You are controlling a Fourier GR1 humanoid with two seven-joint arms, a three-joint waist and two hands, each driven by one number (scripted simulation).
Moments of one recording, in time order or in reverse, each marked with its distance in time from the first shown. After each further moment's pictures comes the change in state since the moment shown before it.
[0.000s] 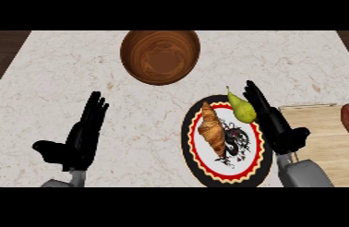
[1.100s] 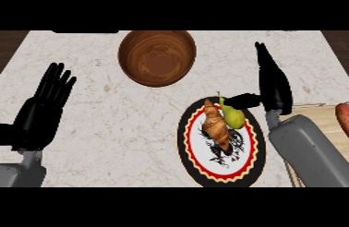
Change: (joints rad) left arm -0.096 0.160 0.188 -0.096 0.113 -0.159 0.097; right arm -0.358 -0.091 0.129 0.024 0.692 -0.340 0.783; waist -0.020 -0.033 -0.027
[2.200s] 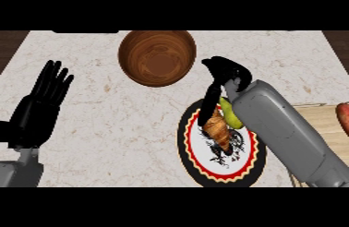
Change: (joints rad) left arm -0.013 -0.005 0.036 0.017 -0.001 -0.035 0.013; right arm -0.356 0.127 0.078 0.102 -0.403 0.728 0.544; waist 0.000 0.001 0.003
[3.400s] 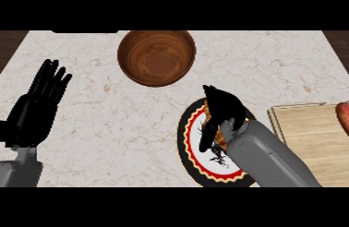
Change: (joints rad) left arm -0.003 -0.037 0.057 -0.001 -0.038 -0.049 0.027; right arm 0.266 0.051 0.098 -0.138 0.304 -0.083 -0.069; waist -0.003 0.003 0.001
